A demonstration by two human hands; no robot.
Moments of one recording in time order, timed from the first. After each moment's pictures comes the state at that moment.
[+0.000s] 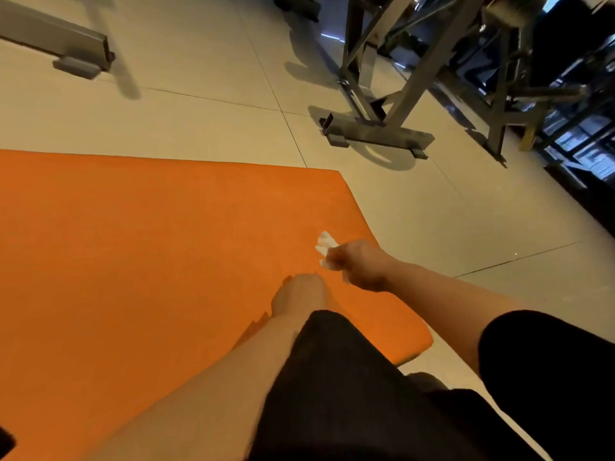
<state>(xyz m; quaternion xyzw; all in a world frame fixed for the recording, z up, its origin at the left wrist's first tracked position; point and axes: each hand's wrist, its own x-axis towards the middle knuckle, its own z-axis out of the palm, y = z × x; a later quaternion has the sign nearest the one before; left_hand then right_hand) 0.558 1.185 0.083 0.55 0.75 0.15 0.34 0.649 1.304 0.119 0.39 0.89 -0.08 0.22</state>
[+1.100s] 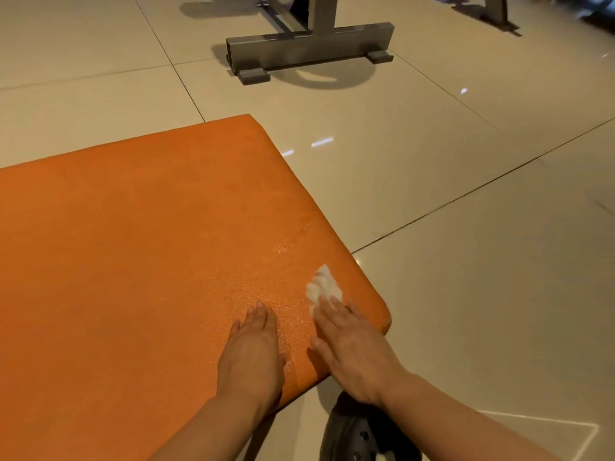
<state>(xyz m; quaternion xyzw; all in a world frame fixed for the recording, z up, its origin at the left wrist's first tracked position) 0.739 1.257 -0.060 0.61 0.76 -0.02 0.23 0.899 1.313 -0.057 0.39 0.90 -0.18 0.11</state>
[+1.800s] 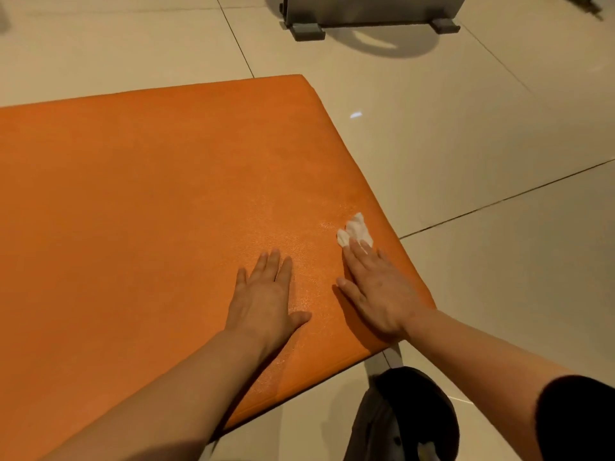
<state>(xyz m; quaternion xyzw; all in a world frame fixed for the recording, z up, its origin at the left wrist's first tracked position) 0.678 1.266 -0.070 0.61 0.75 -0.01 0.25 0.860 1.365 -0.066 0.39 0.90 -0.15 0.14</state>
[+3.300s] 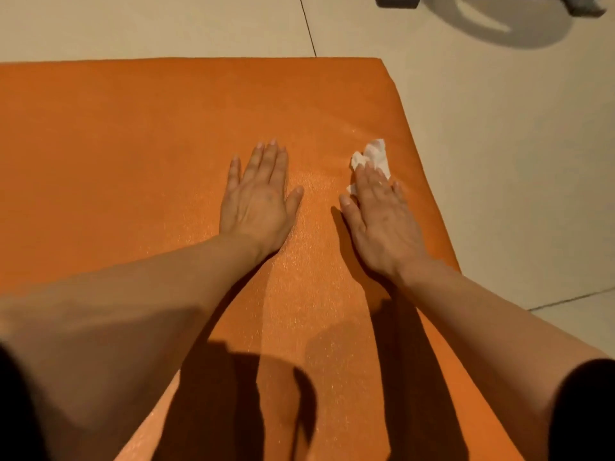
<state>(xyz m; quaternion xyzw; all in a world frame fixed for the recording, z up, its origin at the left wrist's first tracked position) 0.540 1.428 -0.118 0.53 0.84 0.08 0.07 0.706 1.509 -0.098 0.42 0.90 -0.14 0.02</state>
